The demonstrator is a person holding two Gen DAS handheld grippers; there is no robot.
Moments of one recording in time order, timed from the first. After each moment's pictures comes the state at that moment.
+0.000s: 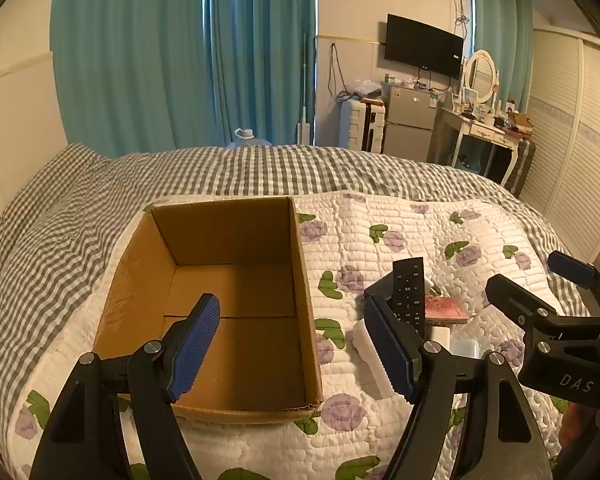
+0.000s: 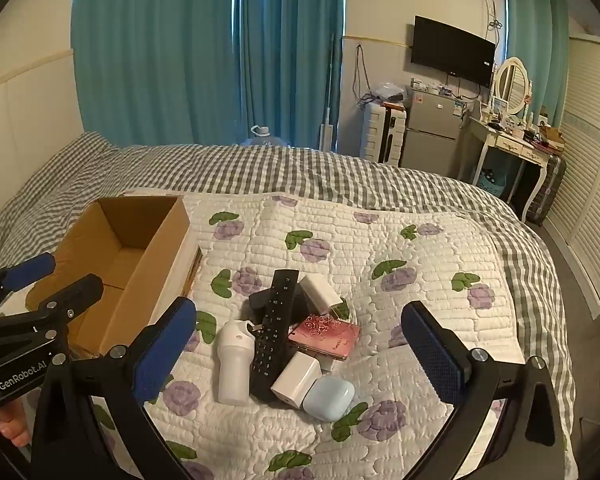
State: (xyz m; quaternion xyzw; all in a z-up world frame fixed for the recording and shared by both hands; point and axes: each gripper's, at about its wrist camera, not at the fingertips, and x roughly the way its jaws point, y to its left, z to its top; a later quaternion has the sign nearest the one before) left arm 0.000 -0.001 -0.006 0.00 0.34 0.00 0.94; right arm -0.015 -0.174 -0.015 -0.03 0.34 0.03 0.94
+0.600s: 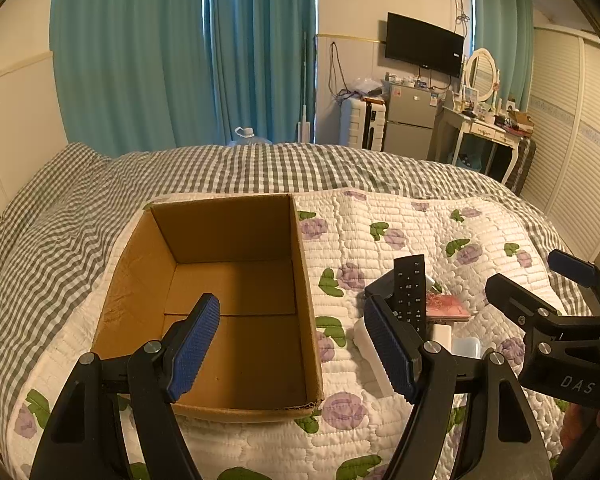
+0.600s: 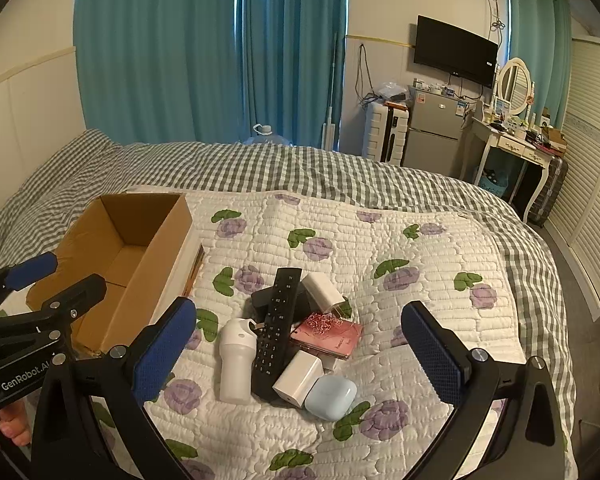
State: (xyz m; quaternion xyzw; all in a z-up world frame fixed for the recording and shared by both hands) left arm 0.000 0.001 -0.007 0.00 0.34 0.00 0.94; right arm -0.014 -0.171 -0.016 -0.03 0.34 0.03 0.94
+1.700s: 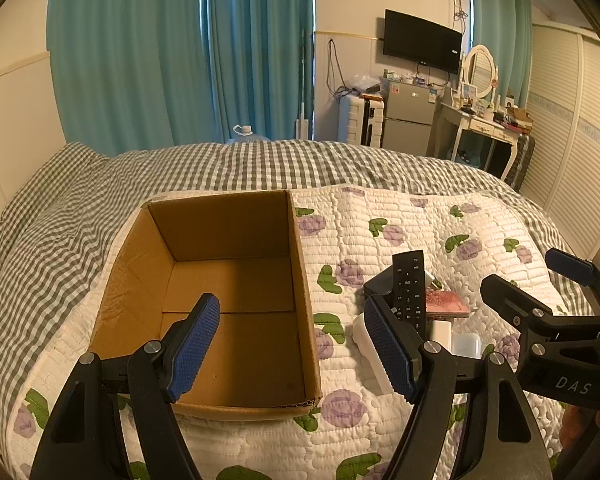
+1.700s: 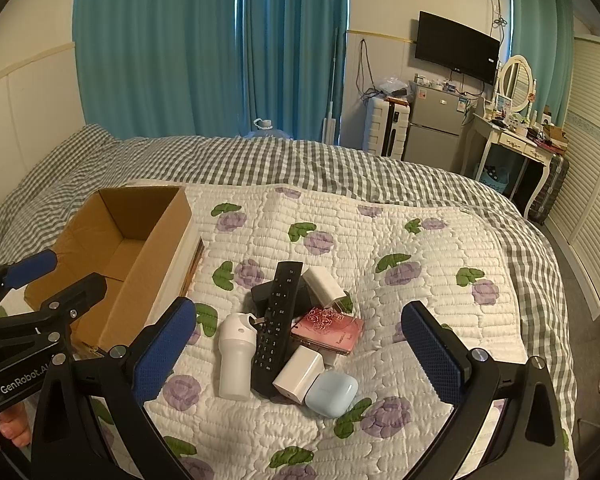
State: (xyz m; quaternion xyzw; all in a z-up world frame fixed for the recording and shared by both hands) left arm 0.000 0.000 -0.008 0.00 0.34 0.00 0.94; right arm -0.017 -0.171 -0.023 -0.03 0.35 0.03 0.94
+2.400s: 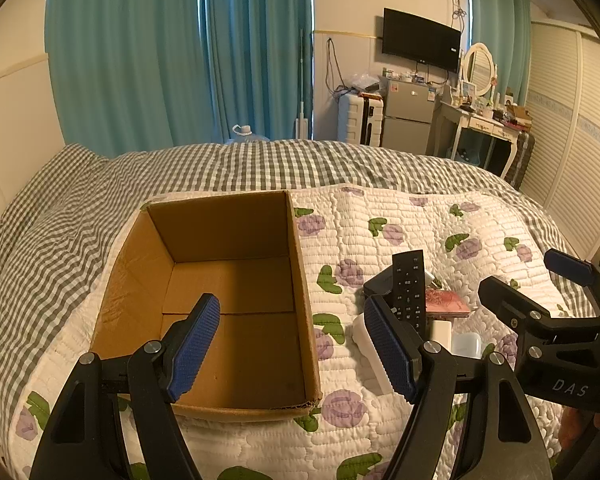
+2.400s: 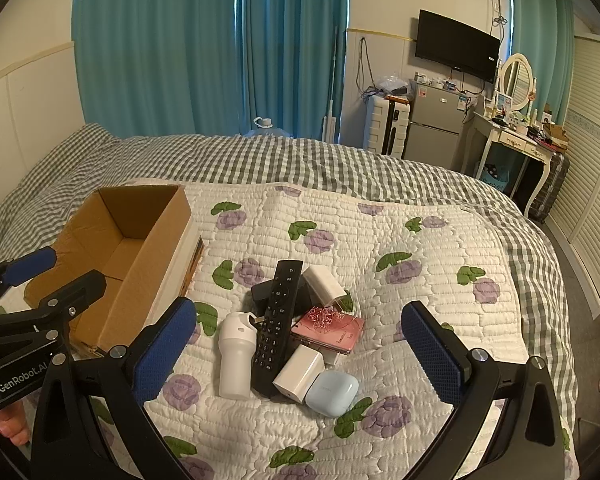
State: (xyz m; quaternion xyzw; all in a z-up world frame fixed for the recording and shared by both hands) left arm -0.001 -0.001 -0.012 0.00 0.34 0.00 0.94; right arm -0.016 -0.170 -0.024 -0.03 0.35 0.03 0.94
